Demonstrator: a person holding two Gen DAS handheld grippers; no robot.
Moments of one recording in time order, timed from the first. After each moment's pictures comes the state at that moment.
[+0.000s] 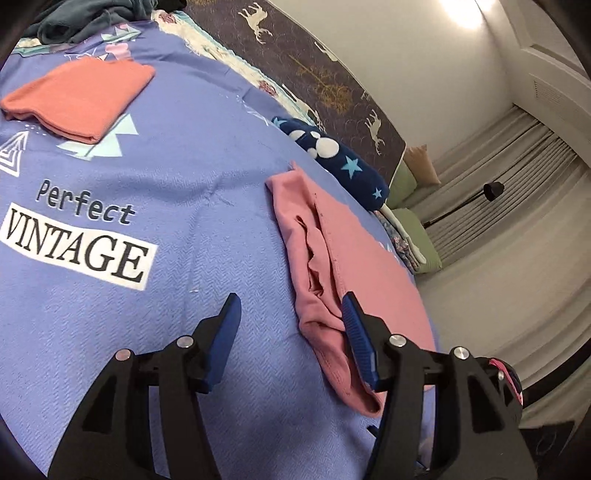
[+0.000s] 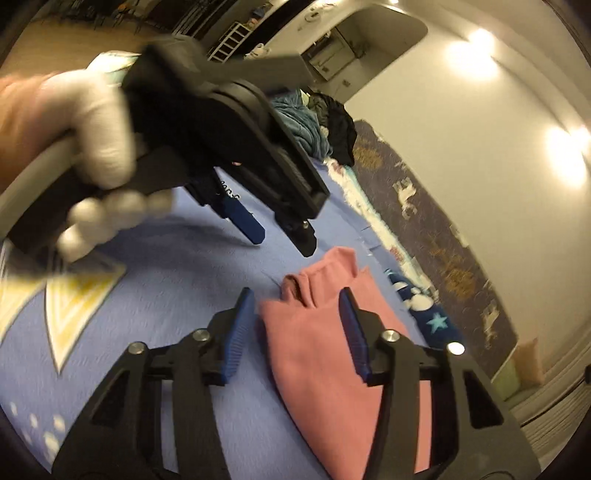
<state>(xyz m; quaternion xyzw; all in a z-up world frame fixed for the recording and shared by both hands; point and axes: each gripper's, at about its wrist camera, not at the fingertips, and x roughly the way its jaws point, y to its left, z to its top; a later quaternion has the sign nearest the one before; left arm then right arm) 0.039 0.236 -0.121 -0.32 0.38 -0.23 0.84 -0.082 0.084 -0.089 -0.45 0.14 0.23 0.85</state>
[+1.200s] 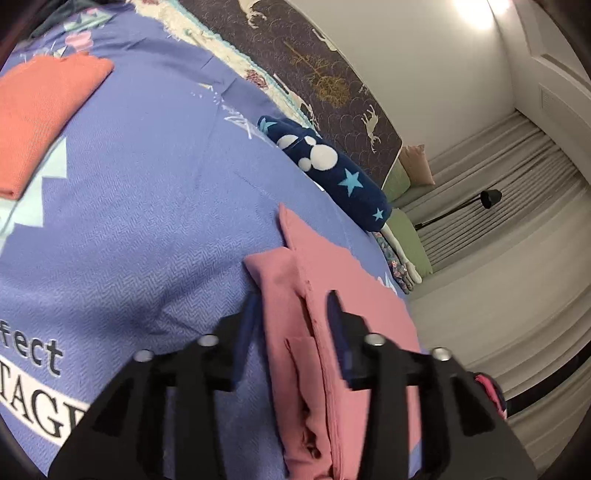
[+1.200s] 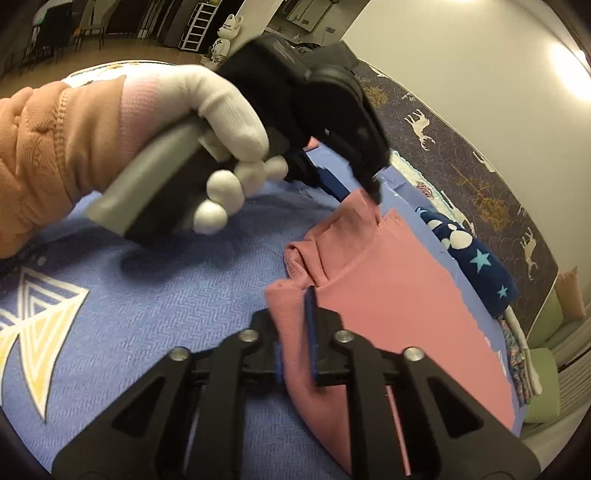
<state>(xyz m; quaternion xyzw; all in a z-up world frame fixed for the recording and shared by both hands) 0.142 0.221 -0.111 -0.33 0.40 -0.26 0.82 -0.010 0.084 -0.098 -0.35 0.27 0.24 0.86</state>
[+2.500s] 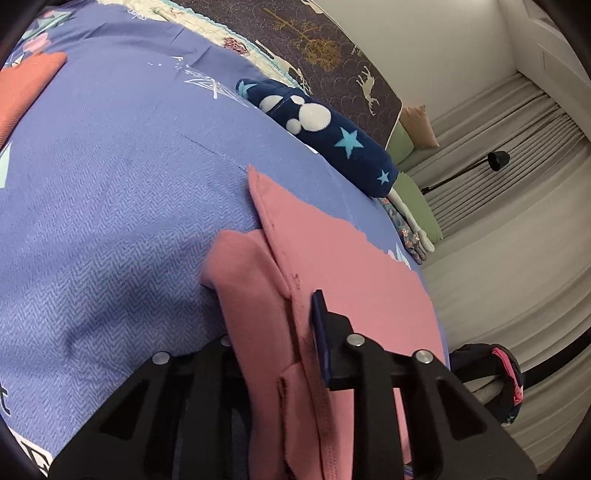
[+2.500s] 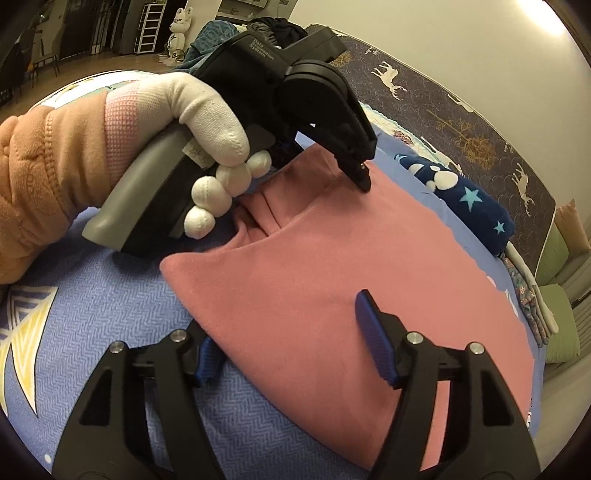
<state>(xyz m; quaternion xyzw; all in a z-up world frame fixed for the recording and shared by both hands) 0.176 0.173 -0.124 -0.28 0.44 -0.29 0.80 -0.002 0.062 -0.101 -0.28 0.35 0.18 0.88</state>
